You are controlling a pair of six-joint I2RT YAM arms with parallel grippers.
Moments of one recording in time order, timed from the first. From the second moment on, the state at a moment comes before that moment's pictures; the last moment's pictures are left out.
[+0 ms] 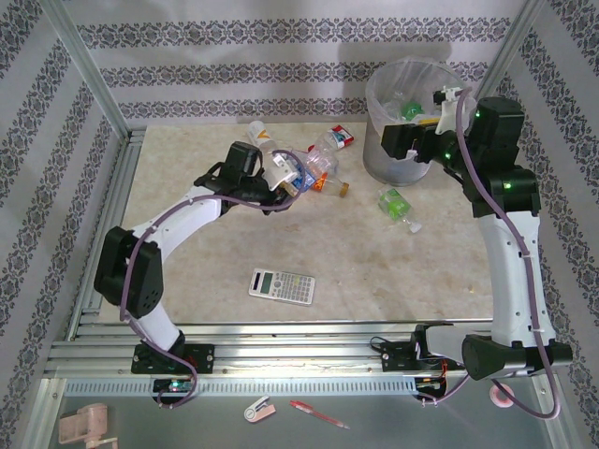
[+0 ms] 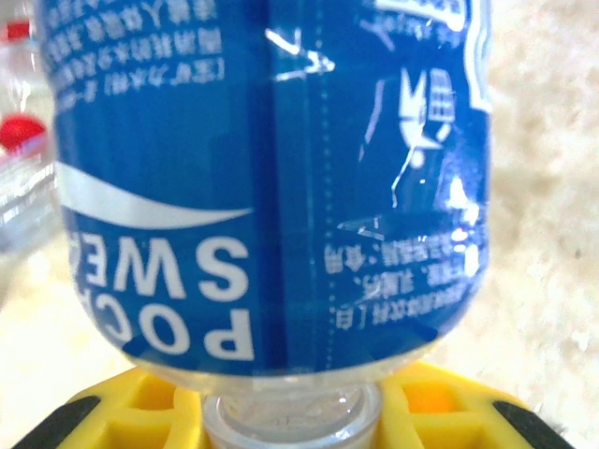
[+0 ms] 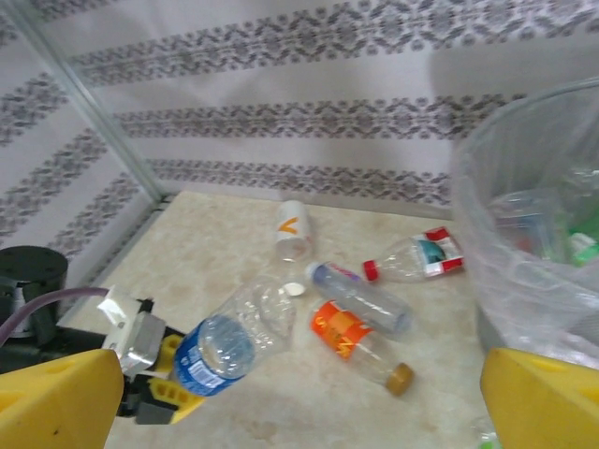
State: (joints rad) left arm -0.44 1.67 1.30 -0.34 0.51 0.37; right arm 0.04 1.24 1.65 -0.77 -0.52 0.15
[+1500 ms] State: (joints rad) left arm -0.65 1.62 1.30 -0.12 0.43 0.27; right arm 0.08 1.39 1.60 -0.81 -0.78 0.28
